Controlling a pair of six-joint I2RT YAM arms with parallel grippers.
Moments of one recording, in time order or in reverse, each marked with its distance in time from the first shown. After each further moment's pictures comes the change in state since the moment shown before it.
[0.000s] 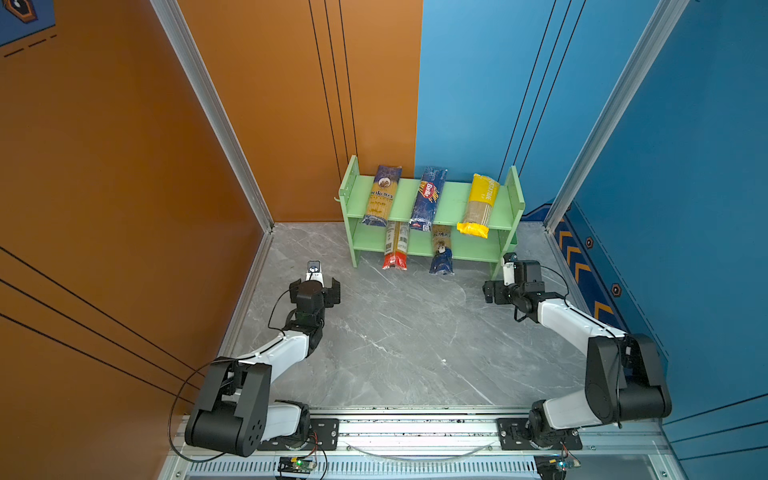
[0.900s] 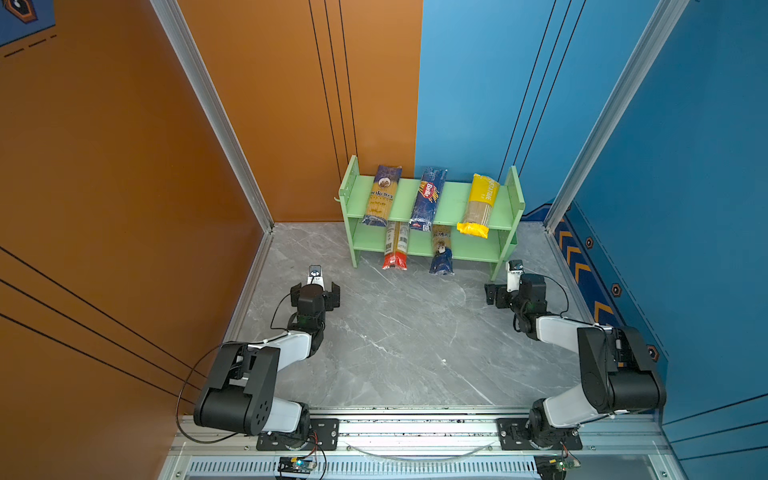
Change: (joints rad) left arm 0.015 0.119 -0.050 0.163 0.000 0.031; right arm -0.047 0.040 -0.250 0.545 -0.040 -0.014
